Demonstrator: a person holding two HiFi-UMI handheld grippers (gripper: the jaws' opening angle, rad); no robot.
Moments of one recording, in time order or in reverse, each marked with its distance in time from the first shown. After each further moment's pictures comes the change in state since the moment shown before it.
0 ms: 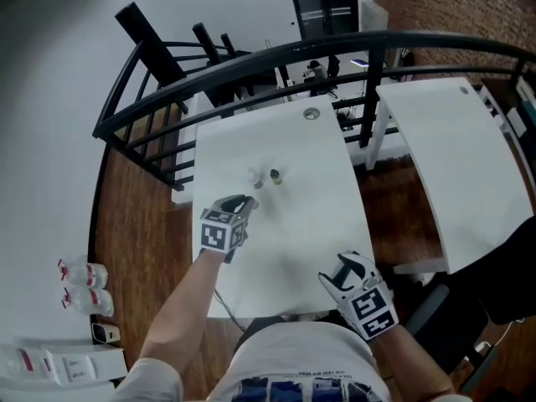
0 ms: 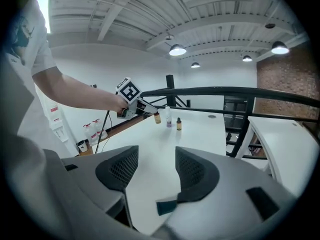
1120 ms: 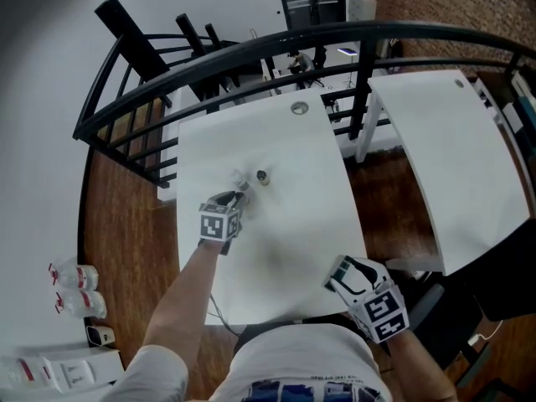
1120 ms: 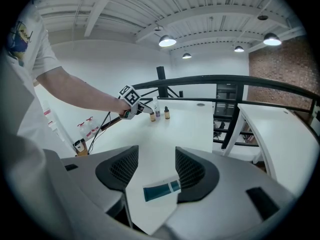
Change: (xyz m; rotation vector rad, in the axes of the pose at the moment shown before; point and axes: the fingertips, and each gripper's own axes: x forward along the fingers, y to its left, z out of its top) left arm 0.093 0.036 -0.037 -0.063 0.067 0.022; right arm -0.004 -0.052 -0.033 0.079 0.091 -0.058
